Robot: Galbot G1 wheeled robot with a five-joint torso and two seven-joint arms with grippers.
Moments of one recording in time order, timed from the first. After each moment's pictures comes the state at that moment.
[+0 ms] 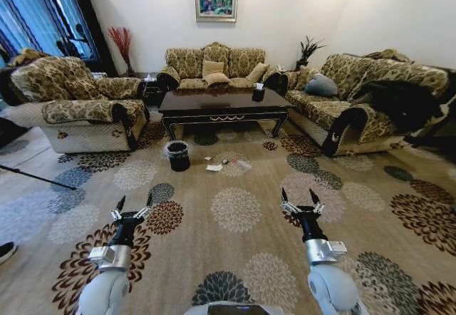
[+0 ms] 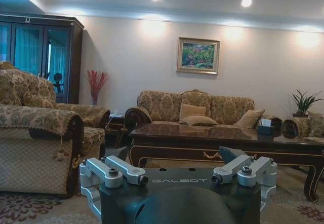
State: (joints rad) left arm 1.67 -1.37 -0.74 -2.11 -0.35 -0.13 0.03; right arm -1.65 1.33 0.62 2.14 0.23 0.15 0.10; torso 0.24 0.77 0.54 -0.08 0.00
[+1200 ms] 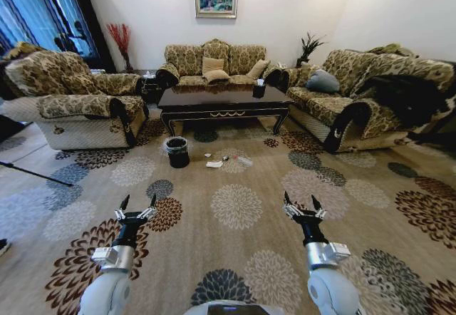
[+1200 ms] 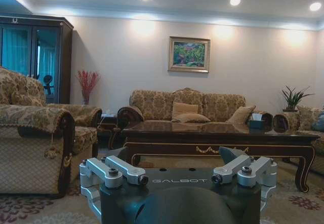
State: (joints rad) left arm 1.68 -1.36 -0.72 -2.13 -0.33 -0.12 0.03; right arm -1.68 1.35 0.61 2.18 0.32 0.07 0.18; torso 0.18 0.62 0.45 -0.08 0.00
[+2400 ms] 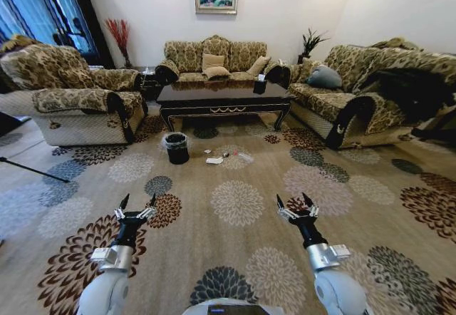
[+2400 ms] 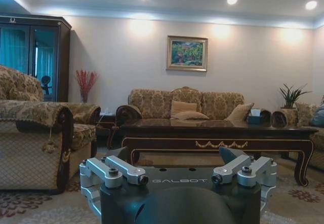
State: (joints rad) left arm 1.68 -1.35 -0.72 -2.11 -0.33 -0.15 0.05; right arm -1.69 1.31 0.66 2.14 0.27 0.15 -0.07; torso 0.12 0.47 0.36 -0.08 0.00
